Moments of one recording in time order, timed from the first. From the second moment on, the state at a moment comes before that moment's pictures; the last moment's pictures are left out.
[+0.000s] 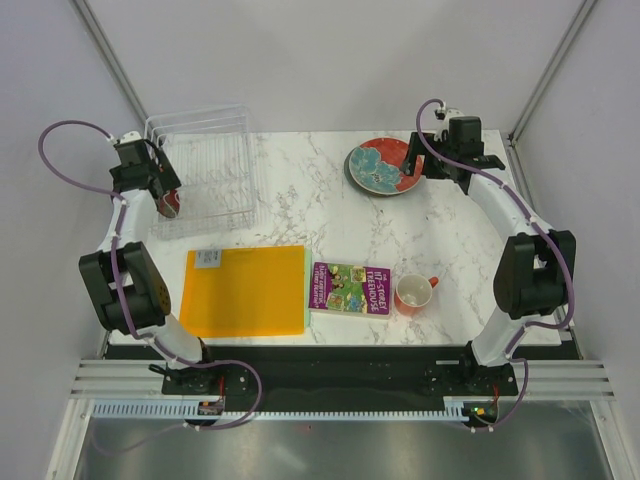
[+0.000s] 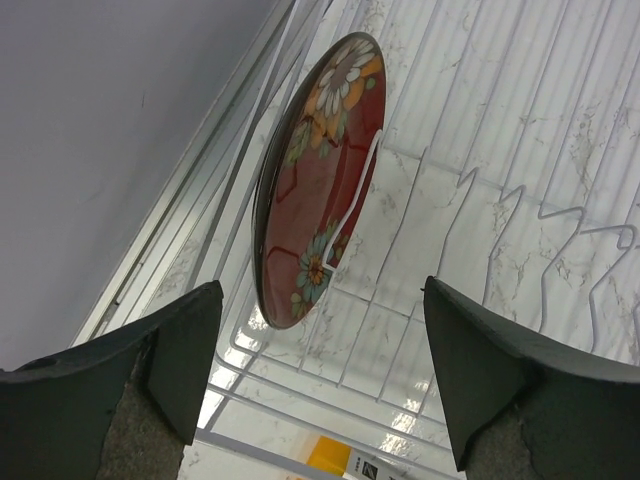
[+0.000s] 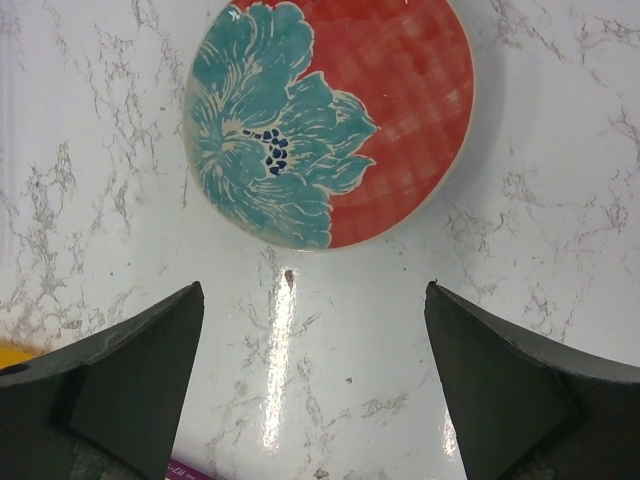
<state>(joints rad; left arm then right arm) 0.28 1.66 1.32 -0.28 -0.20 -0.16 0.10 1.75 1.47 -0.35 -0.19 0.20</state>
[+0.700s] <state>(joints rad) 0.28 1.76 1.32 -0.13 -0.29 -0.17 0.10 1.77 1.47 -0.35 -0.24 0.20</state>
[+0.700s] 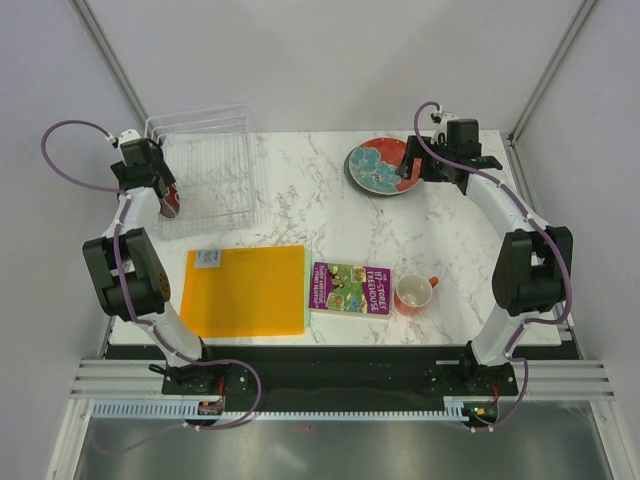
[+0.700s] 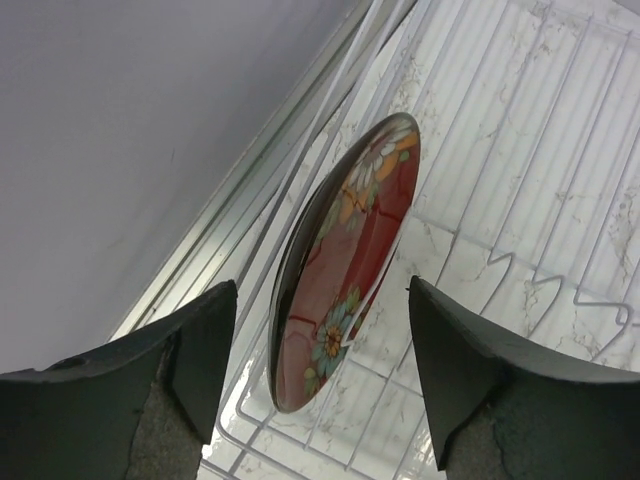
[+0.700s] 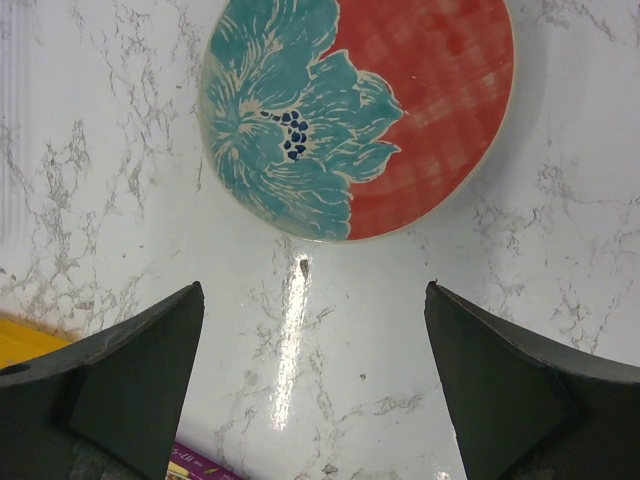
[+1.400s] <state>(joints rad) 0.29 1.86 1.32 -0.05 -0.32 -0.16 0.10 1.80 1.47 -0.35 -0.28 0.20</state>
